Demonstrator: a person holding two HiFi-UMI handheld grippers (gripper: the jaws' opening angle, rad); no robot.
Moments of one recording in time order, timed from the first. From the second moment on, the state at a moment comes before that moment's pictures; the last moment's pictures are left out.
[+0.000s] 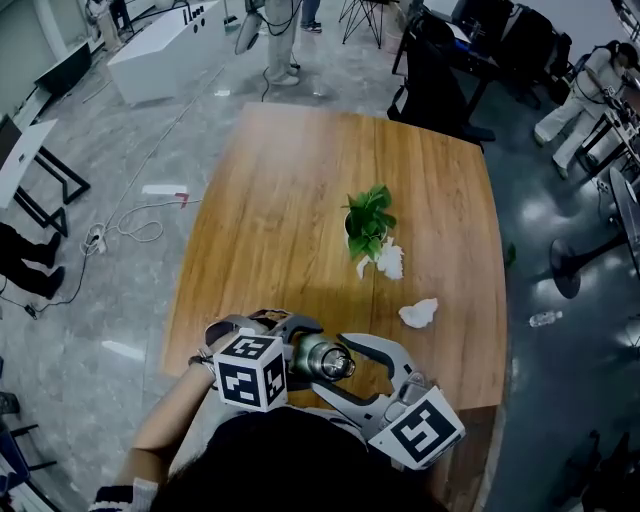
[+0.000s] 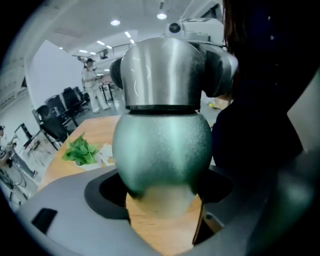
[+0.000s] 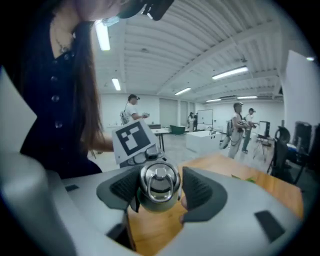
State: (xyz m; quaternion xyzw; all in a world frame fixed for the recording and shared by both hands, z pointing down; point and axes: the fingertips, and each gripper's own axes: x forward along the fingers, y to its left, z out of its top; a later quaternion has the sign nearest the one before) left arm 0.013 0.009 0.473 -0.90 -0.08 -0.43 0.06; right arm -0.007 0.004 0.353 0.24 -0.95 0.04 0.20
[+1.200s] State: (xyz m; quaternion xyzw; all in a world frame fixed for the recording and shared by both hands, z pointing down) left arm 0.026 0.002 0.460 -0.92 -0.04 -0.38 0.02; right arm -0.011 -0.006 0.330 0.26 -0.96 0.08 0.08
